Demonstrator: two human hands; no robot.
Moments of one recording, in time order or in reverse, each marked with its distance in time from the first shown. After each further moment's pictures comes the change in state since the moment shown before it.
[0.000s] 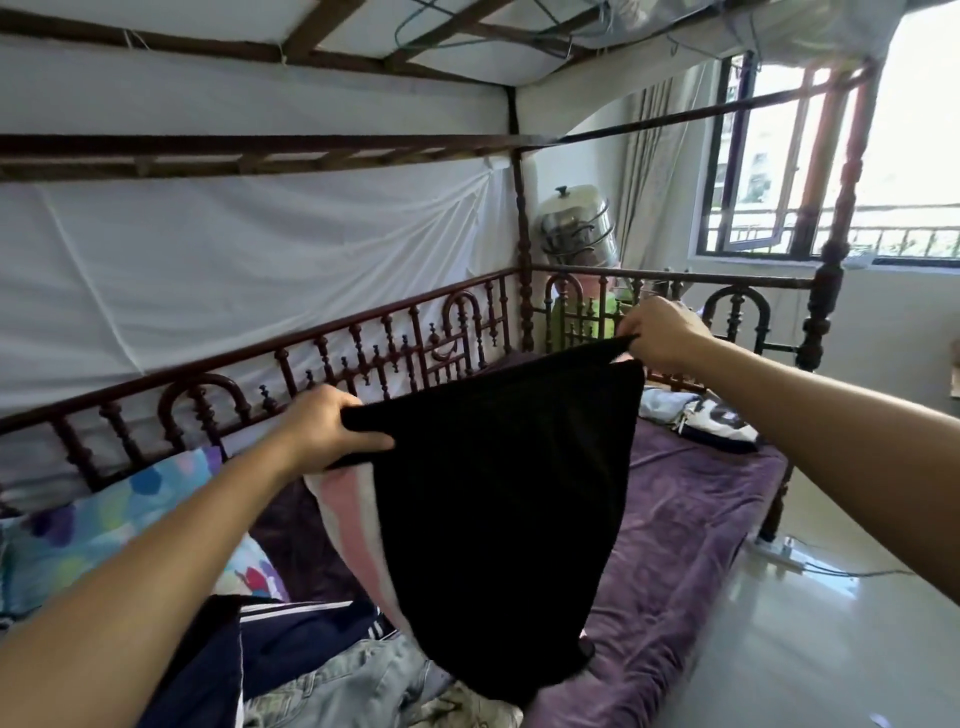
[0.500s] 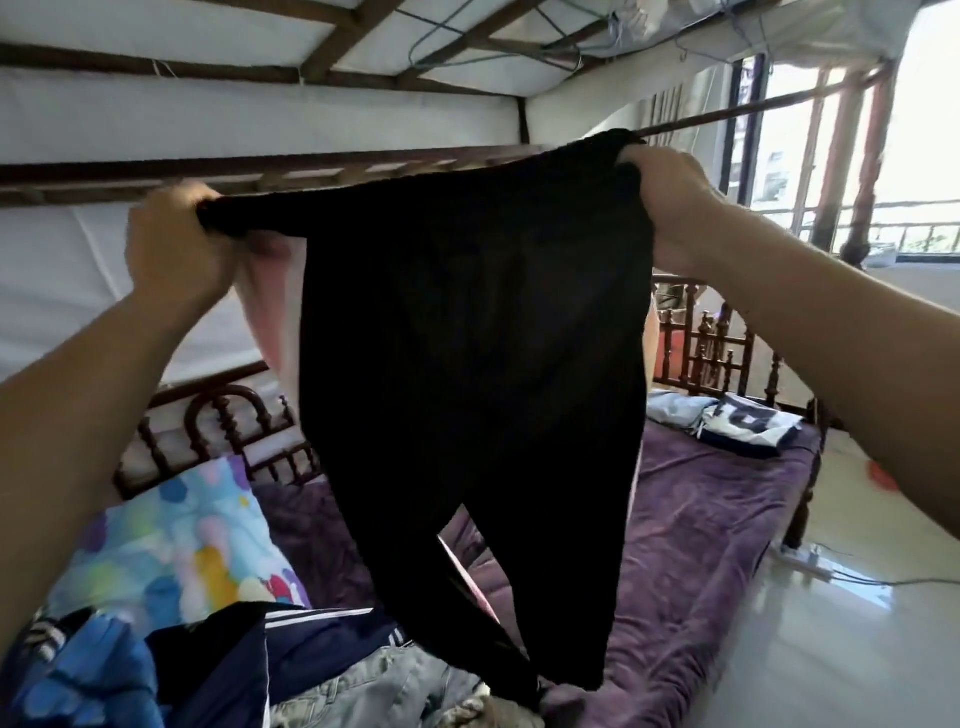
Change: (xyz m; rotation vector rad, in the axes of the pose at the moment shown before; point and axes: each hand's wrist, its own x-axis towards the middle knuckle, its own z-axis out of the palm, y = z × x) left_hand 0.027 0.028 -0.162 0.313 0.935 0.127; right_hand -0.046 -0.114 -0.117 1.364 -0.026 0.015
